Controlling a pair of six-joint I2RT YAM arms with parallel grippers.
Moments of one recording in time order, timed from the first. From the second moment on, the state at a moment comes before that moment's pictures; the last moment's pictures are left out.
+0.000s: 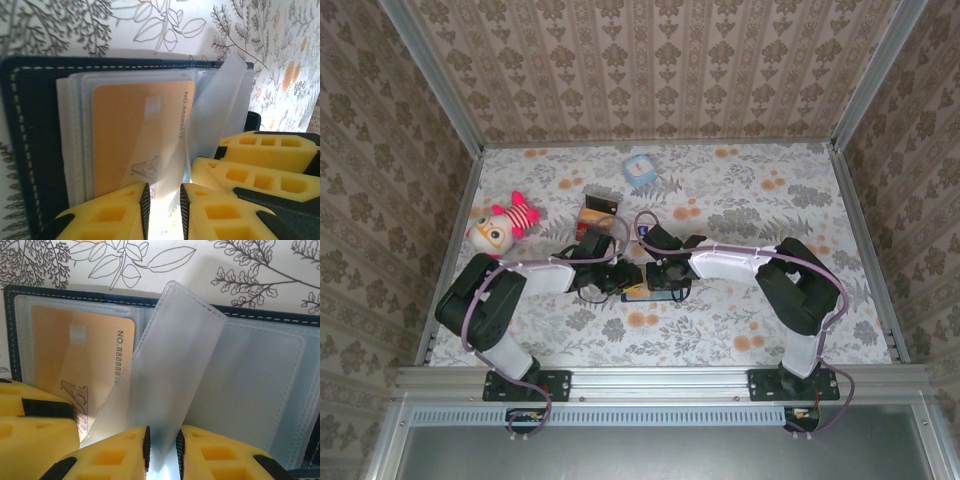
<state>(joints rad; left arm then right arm) -0.63 1.62 0.67 0.01 0.56 -0.87 0.80 1.83 1.12 -0.50 -0.04 0.74</state>
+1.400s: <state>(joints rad) -0.70 1.75 0.79 0.22 0.67 -0.93 0.70 1.37 0.87 -0.43 0.09 0.86</state>
